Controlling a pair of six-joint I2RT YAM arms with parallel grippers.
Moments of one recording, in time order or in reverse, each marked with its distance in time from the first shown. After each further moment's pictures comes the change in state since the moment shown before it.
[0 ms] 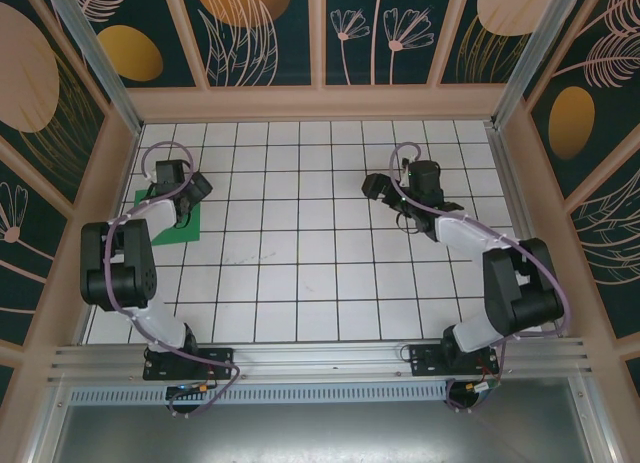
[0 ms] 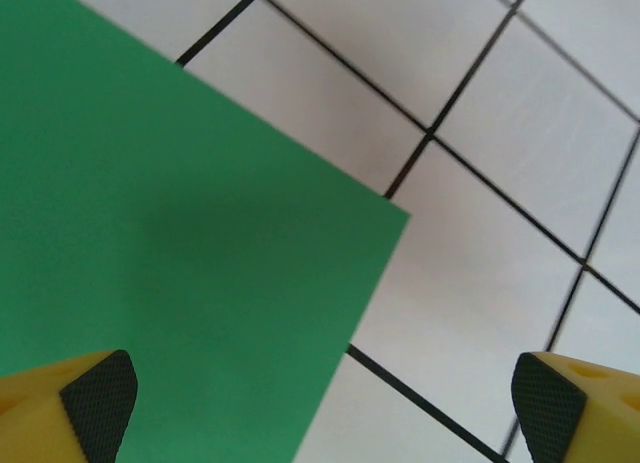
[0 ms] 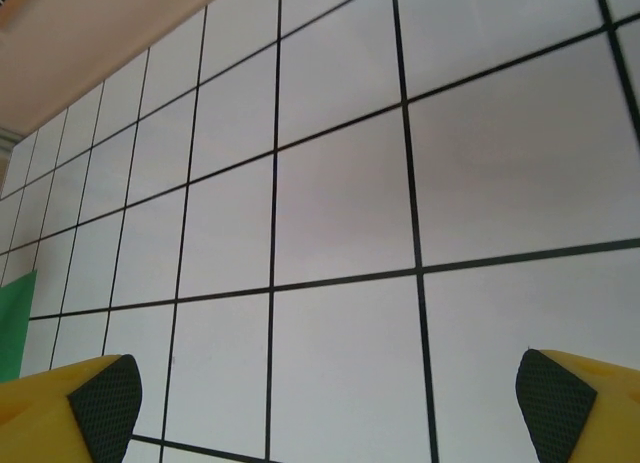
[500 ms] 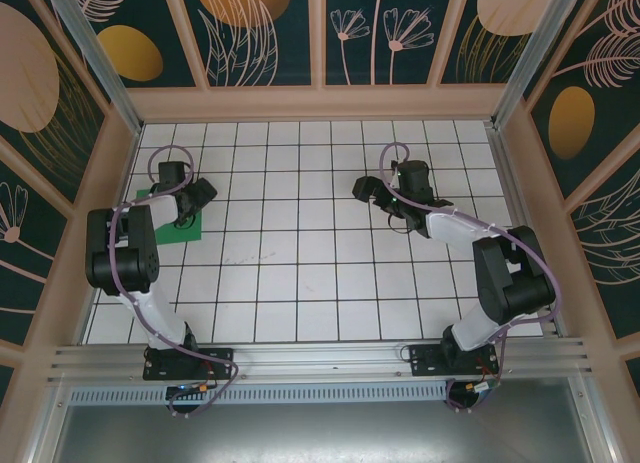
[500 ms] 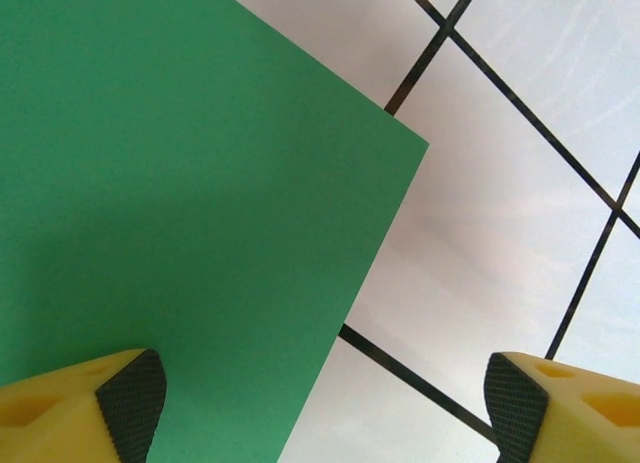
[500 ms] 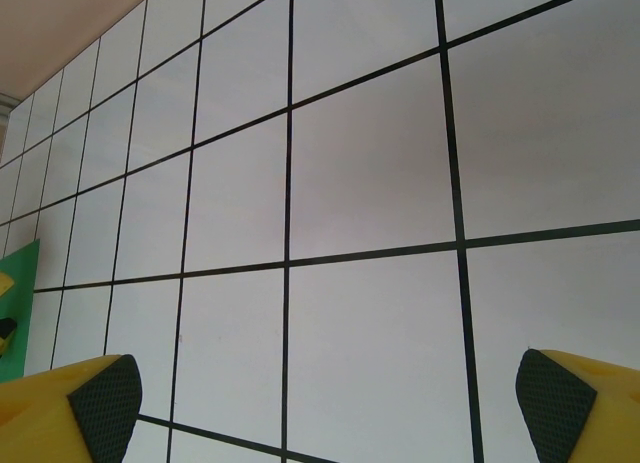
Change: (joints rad) left arm 0.011 0.097 0.030 -0.011 0.159 -0.035; right arm 0.038 0.071 0.034 -0.003 -0.024 0.018
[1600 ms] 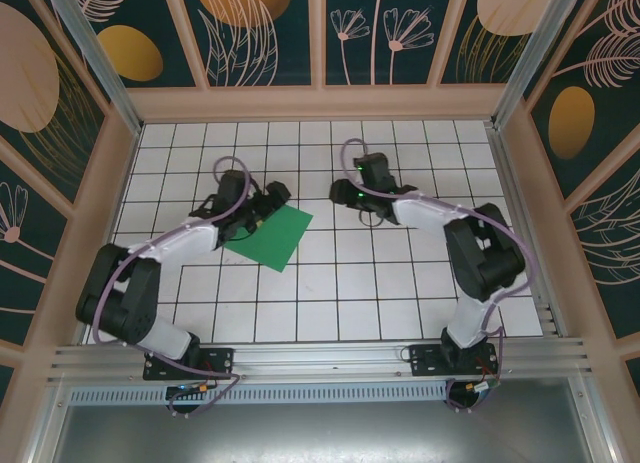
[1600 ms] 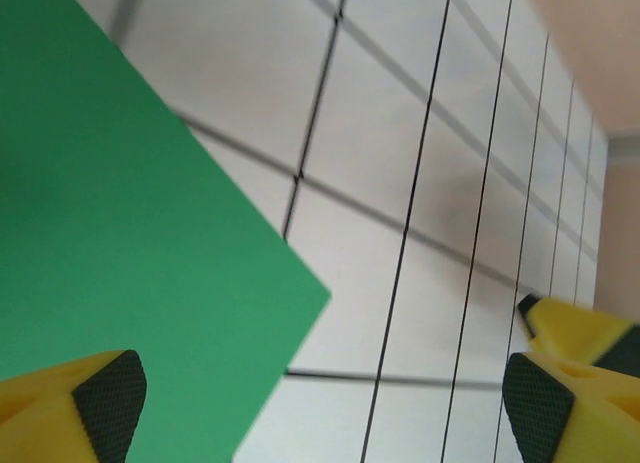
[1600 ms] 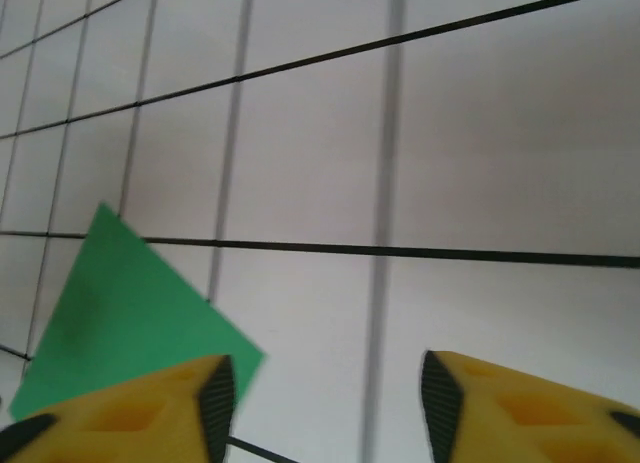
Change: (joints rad) left arm -0.469 -0.320 -0.144 0.057 0.122 -0.325; right arm 0.198 0.234 0.270 -0.113 0.060 -0.032
